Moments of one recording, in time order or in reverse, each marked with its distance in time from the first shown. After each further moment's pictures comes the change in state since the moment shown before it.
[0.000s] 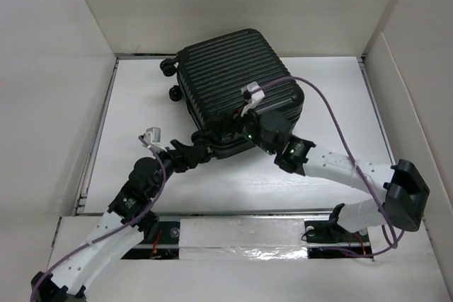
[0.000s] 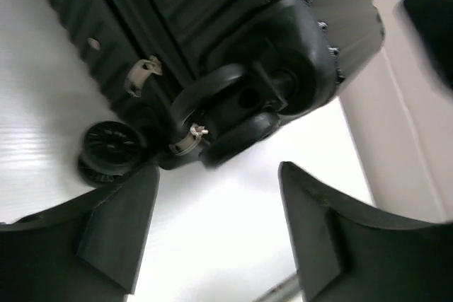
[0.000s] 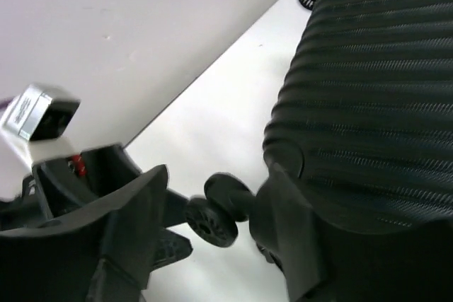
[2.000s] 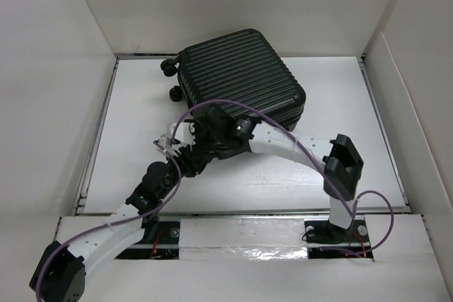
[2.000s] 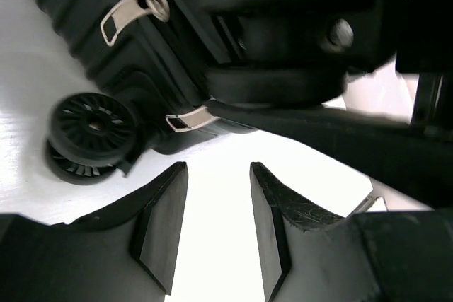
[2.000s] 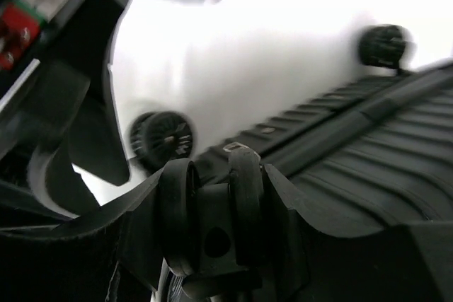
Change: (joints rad) left arm -0.017 0.222 -0.230 0.461 0.066 -0.048; right arm 0.062 0.571 0.814 -1.038 -0.206 -1.110
